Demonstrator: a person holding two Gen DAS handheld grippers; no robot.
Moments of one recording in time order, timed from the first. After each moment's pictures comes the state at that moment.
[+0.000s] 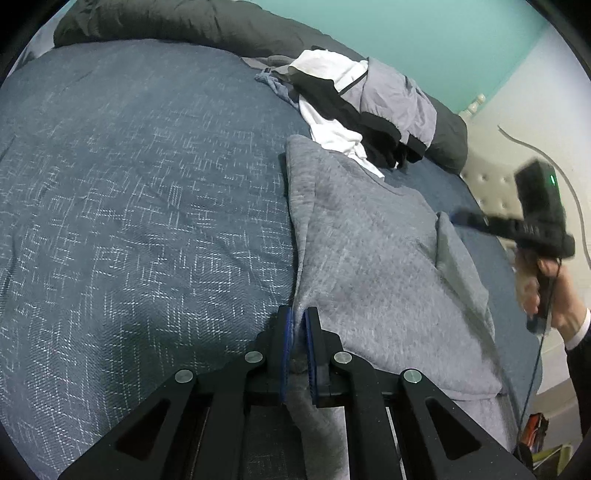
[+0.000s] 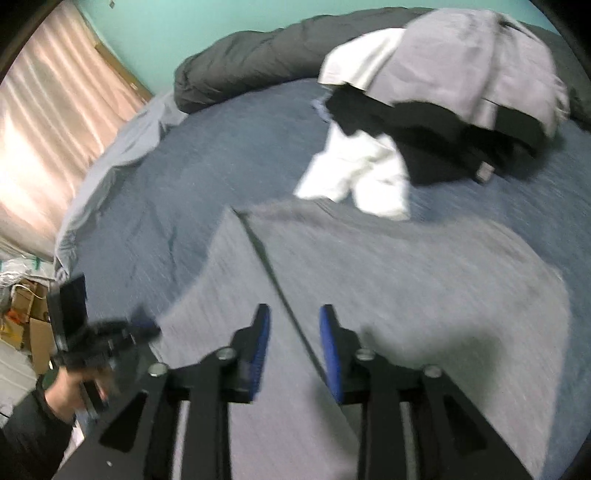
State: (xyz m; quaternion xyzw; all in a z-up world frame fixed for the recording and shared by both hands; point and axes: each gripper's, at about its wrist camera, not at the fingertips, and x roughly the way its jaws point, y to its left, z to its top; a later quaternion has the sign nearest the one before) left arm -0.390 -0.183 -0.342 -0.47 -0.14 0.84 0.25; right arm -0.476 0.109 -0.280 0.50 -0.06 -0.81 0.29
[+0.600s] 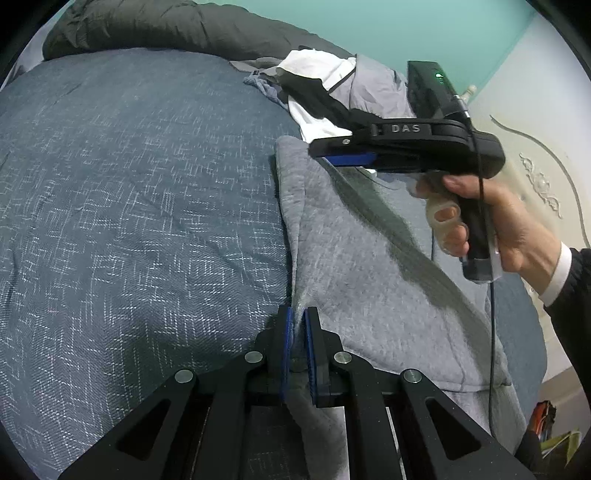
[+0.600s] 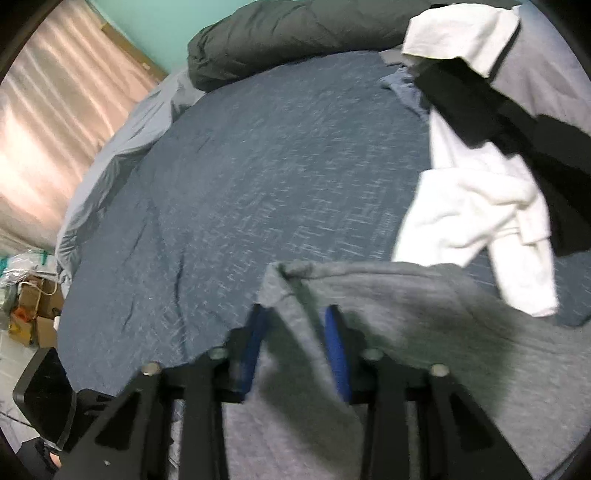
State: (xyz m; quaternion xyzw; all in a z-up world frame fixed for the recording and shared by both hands) left arm -0.386 -0.180 -0.338 -0.46 -0.12 0.84 0.26; right arm -0.552 -0.010 -0.323 0.52 -0.05 -0.78 0.34
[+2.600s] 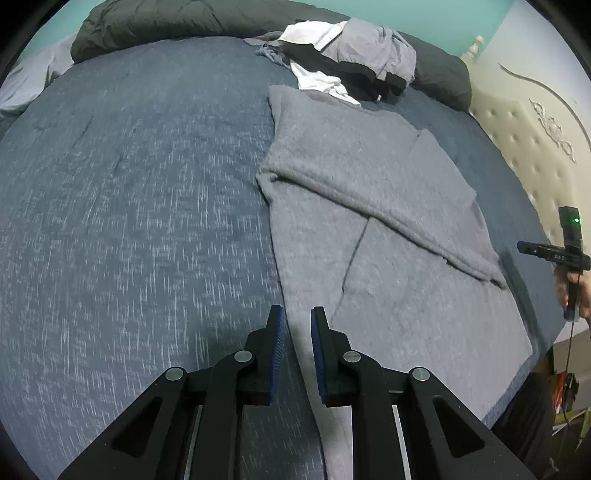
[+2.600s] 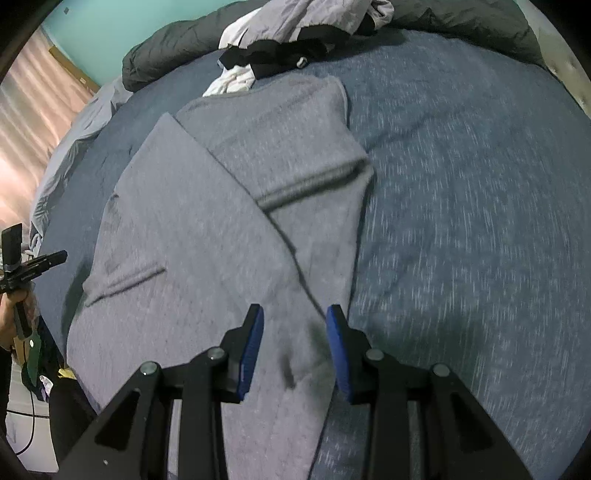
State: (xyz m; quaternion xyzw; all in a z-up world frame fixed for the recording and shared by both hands) left arm -0.211 -0.188 -0.276 -0.54 -0.03 0.82 0.20; right arm -0.208 0.340 -0.290 0.57 -0.04 -0.81 0.17
